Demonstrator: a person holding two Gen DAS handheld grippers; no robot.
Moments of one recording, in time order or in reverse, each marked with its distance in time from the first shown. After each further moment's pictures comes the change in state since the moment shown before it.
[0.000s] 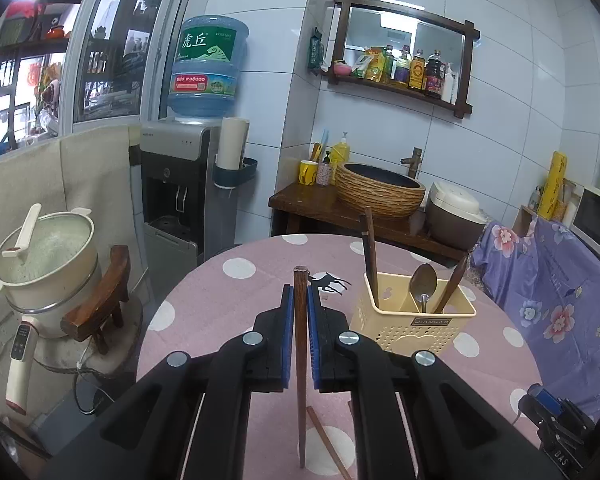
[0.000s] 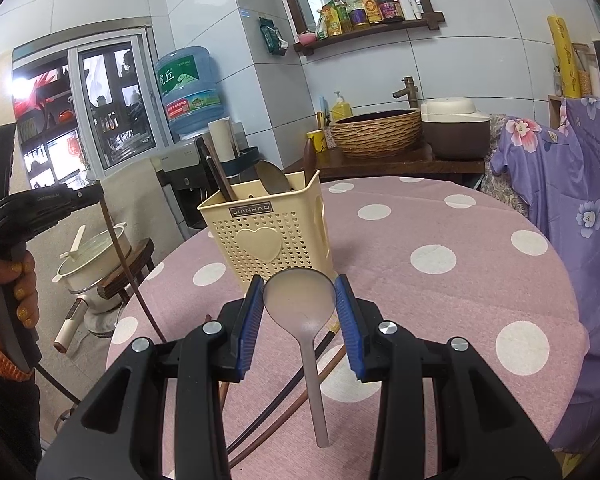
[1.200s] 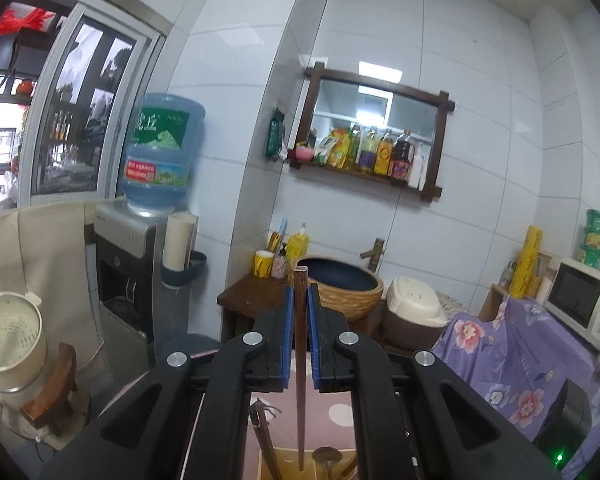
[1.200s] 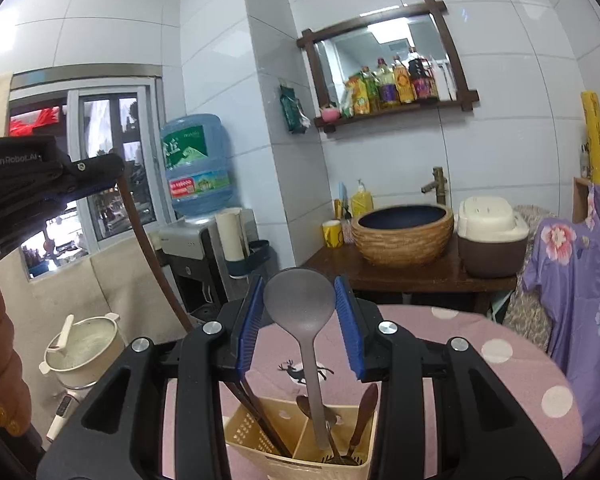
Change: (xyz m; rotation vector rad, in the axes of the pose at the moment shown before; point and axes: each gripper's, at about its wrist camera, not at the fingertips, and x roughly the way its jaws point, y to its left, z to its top) left arm 0.016 -0.086 0.135 -0.034 -0.240 -0.101; right arm 0.094 0.053 0.179 -0.044 -0.220 -0.014
